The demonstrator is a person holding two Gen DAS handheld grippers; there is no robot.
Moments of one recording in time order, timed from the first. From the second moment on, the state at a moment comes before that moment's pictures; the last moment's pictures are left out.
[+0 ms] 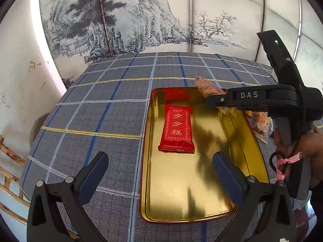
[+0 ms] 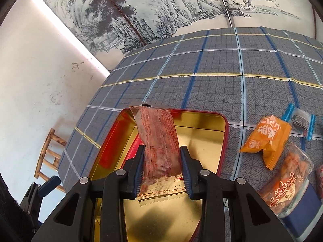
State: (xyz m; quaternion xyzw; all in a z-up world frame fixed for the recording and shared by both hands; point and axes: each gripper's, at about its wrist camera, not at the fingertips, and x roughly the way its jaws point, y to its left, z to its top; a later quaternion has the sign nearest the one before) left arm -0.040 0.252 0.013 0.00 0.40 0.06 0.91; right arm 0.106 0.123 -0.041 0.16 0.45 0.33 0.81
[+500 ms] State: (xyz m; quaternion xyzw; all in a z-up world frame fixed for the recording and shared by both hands) left arm -0.057 0.260 0.015 -0.01 0.42 0.08 0.90; right arm 0.082 0.087 -0.020 0.17 0.39 0.31 0.85
